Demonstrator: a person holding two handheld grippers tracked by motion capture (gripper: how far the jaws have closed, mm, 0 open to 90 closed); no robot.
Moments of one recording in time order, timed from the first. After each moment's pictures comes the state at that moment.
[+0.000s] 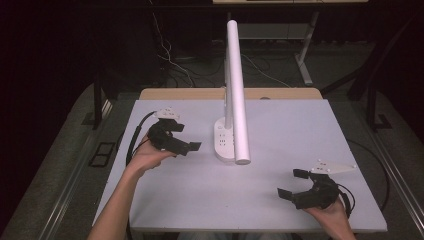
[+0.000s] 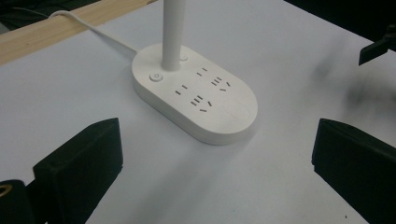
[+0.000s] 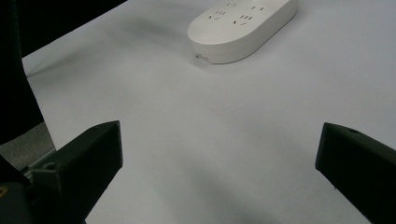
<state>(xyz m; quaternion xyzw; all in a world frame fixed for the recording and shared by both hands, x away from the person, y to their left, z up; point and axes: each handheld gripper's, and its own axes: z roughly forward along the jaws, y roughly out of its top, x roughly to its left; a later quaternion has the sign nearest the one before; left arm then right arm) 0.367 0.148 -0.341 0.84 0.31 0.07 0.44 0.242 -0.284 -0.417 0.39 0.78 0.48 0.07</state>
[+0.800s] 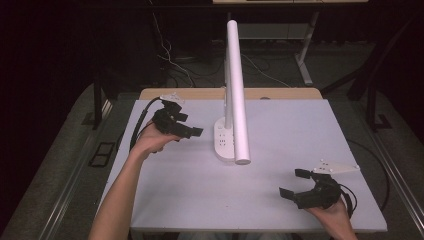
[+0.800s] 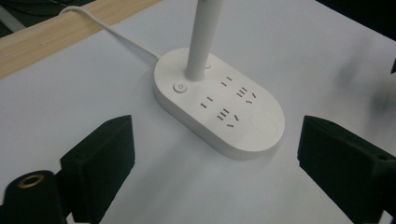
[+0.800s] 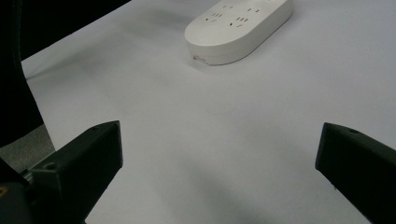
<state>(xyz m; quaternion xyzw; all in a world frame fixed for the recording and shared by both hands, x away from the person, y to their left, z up) 0.410 0.141 -0.330 0.85 0.32 0.06 0.41 0.241 -0.288 -0.416 0.40 0.77 0.49 0.07</state>
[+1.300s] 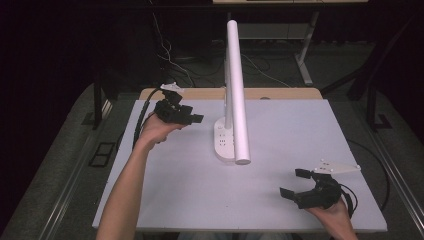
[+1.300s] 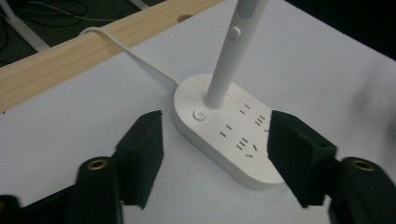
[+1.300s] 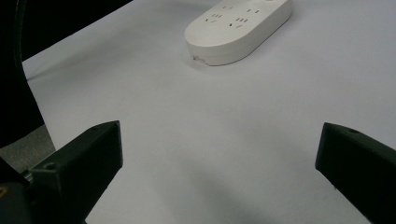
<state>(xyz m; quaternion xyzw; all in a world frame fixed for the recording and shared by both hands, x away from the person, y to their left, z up) 0.435 0.140 -0.325 0.84 0.34 0.07 0.43 0.241 -0.289 -0.416 0.40 0.77 0.49 0.07</state>
